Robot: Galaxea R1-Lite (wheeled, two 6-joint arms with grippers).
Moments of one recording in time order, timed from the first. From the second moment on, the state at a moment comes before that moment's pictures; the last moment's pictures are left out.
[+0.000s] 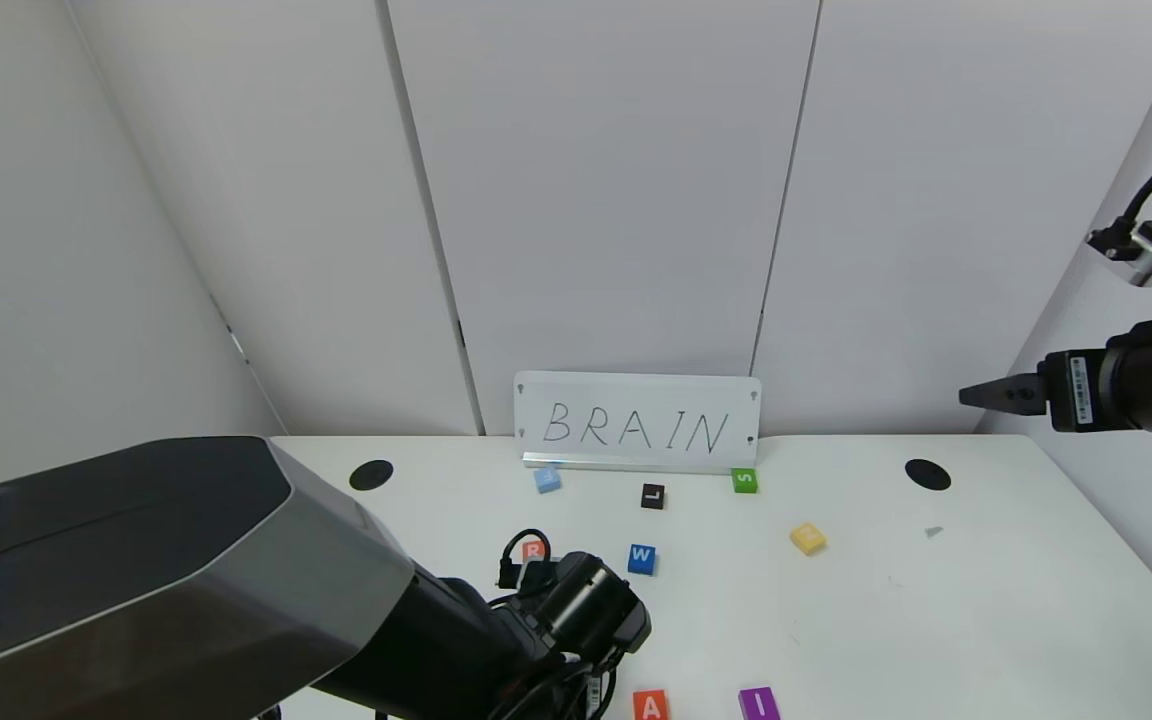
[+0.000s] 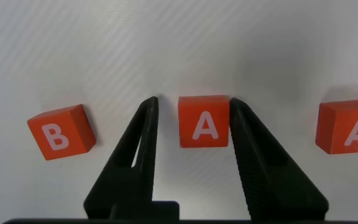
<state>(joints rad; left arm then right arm) -0.81 2.15 -0.95 0.00 0.35 -0.71 0.09 1.53 -1.18 0.26 -0.01 0.05</state>
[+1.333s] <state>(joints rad) -0.62 2.06 -1.11 0.09 0.32 -0.55 0.09 1.53 -1.19 0.25 -0.01 0.05</state>
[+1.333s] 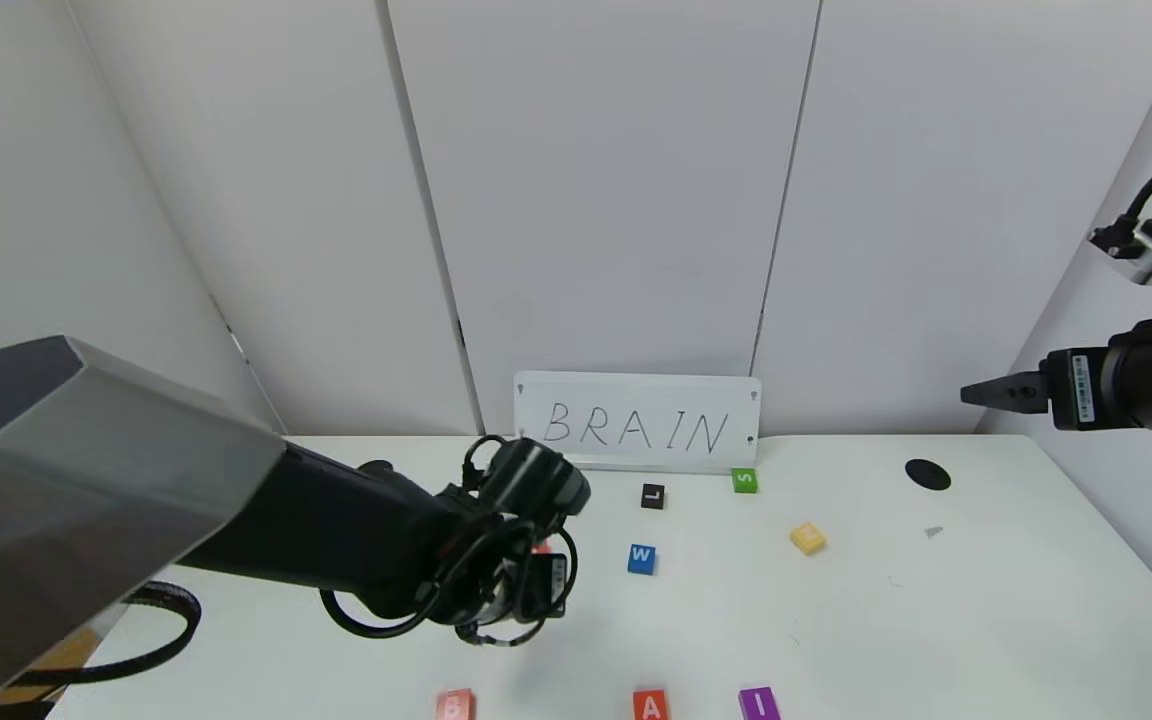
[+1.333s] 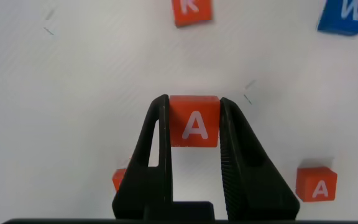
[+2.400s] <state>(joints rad) -0.36 2.27 -1.39 0.16 0.23 -0.44 0.08 1.54 -1.19 0.25 -0.01 0.05</state>
